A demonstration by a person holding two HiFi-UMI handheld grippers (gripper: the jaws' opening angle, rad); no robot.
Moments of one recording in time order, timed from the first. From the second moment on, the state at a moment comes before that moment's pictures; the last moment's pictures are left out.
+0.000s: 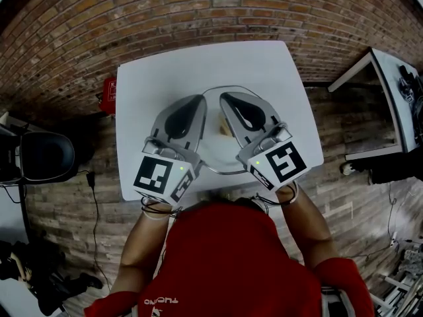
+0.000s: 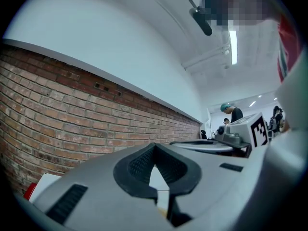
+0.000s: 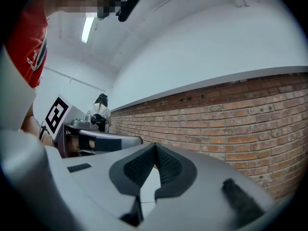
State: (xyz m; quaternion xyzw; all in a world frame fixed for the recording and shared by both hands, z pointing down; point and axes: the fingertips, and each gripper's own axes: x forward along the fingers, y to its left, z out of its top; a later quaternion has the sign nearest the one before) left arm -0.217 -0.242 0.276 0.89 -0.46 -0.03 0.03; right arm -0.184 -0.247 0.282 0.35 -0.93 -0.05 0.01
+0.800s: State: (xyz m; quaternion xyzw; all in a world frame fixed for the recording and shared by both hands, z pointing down) left arm -0.218 -0.247 0.277 0.89 -0.46 -0.04 0.04; right arm -0.182 -0.253 0.281 0.36 -0.93 -0.04 0.02
